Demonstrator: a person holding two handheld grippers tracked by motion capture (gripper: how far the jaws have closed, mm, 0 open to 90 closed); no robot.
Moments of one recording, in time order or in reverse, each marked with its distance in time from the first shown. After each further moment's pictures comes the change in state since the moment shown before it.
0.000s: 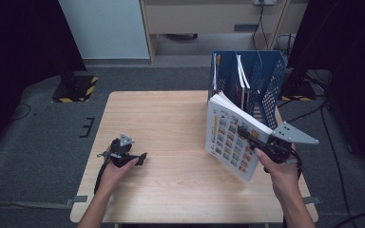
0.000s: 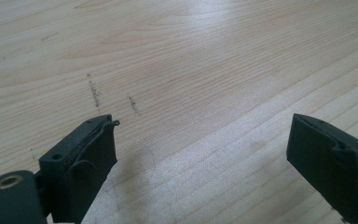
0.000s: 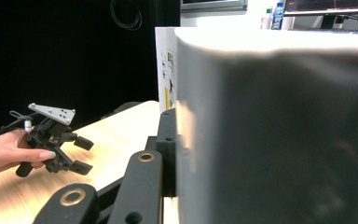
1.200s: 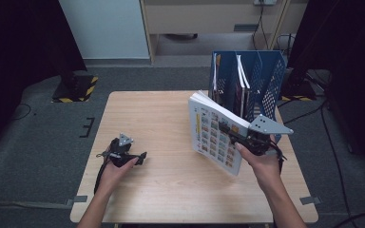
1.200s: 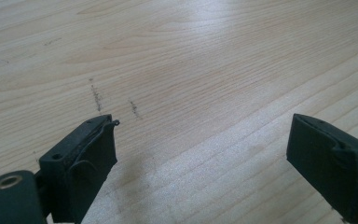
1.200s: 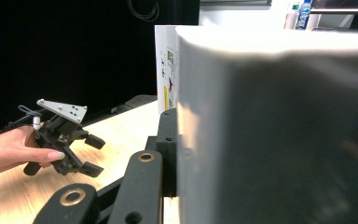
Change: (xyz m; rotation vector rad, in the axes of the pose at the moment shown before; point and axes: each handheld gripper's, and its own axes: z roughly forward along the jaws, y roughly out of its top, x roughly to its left) left arm 0.001 0.001 -0.002 -0.018 -0.004 -0.004; right arm 0.020 0.009 0.045 0.033 0.061 -0.045
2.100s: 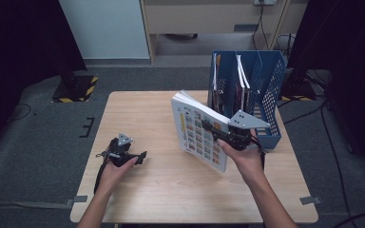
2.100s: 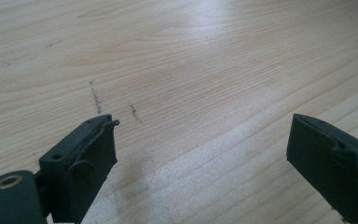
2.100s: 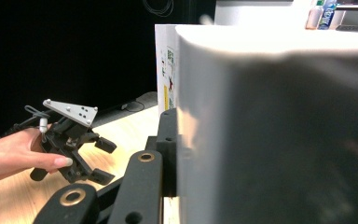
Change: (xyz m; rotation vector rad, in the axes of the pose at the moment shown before) left arm 0.000 0.001 -0.001 -0.014 -0.007 -0.018; right arm 0.018 0.003 0.041 0.020 0.055 -0.019
